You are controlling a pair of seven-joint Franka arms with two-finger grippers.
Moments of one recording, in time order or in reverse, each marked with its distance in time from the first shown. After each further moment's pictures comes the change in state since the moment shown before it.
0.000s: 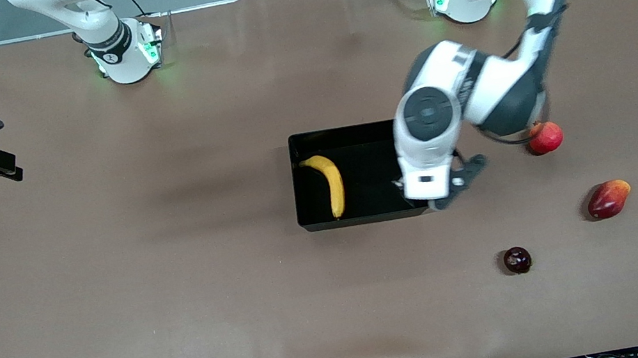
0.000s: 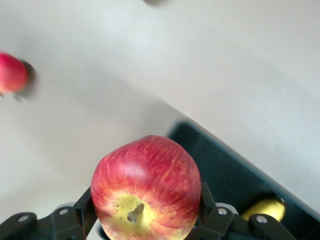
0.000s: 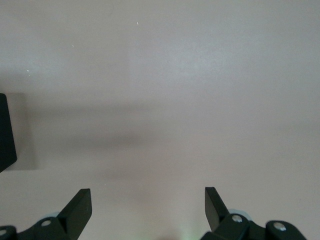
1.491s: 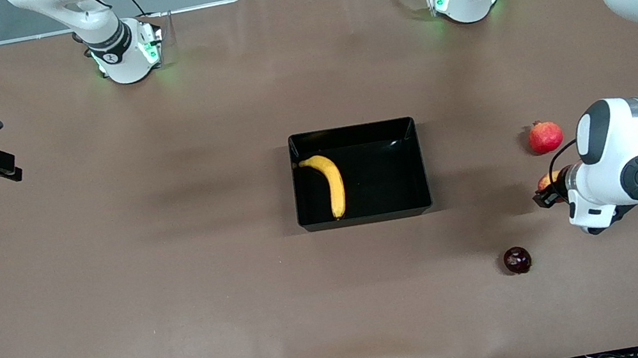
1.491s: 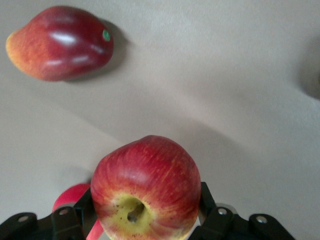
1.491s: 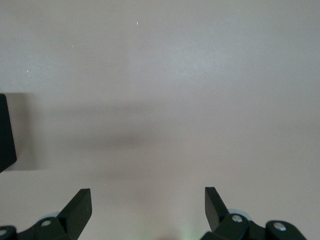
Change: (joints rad) left arm 0.445 0.164 0.008 -0.114 0.097 0.162 0.459; right arm 0.000 0.000 -0.001 0.000 0.000 0.001 0.000
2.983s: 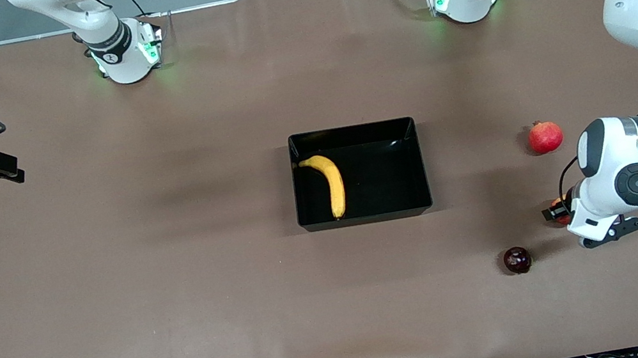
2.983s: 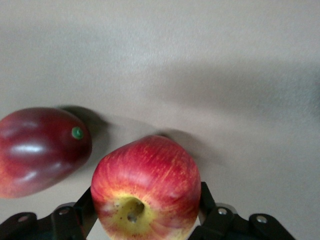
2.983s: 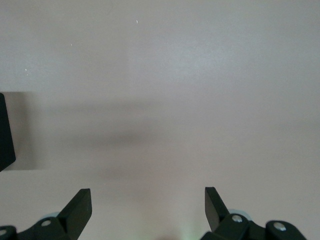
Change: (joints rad) left arm 0.034 0.121 0.024 0.029 0.128 0.214 0.251; right arm 0.000 0.013 0.000 0.000 0.000 0.004 0.000
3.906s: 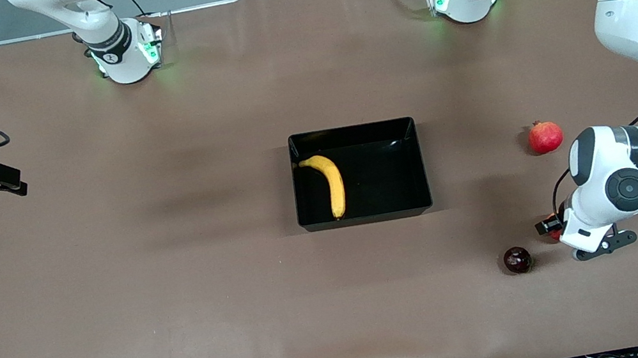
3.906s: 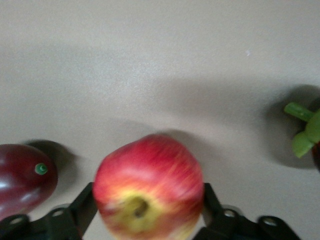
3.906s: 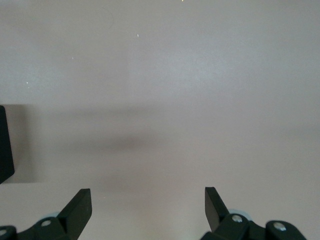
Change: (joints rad) left arm -0.038 0.038 -0.003 0.059 0.002 0.062 0.000; right arm 0.000 0.026 -0.001 0.000 0.000 0.059 0.000
